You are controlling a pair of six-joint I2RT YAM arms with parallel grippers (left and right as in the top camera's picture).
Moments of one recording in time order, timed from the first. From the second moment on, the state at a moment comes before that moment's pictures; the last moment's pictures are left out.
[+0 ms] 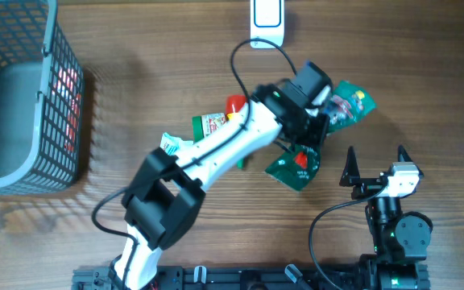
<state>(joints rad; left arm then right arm) -0.84 2.08 1.73 -0.76 0.33 -0.53 -0.02 0.01 0.01 0.00 -0.03 -0.01</state>
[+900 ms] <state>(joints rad) -0.89 2.08 1.73 -0.86 0.15 -0.45 -0.02 0.01 0.01 0.00 -0.03 -0.01</state>
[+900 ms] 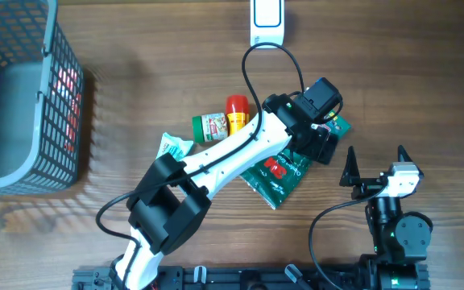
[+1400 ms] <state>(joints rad) -0.73 1.68 1.73 -0.89 0.09 -0.35 -0.02 0.01 0.01 0.00 -0.03 -0.01</state>
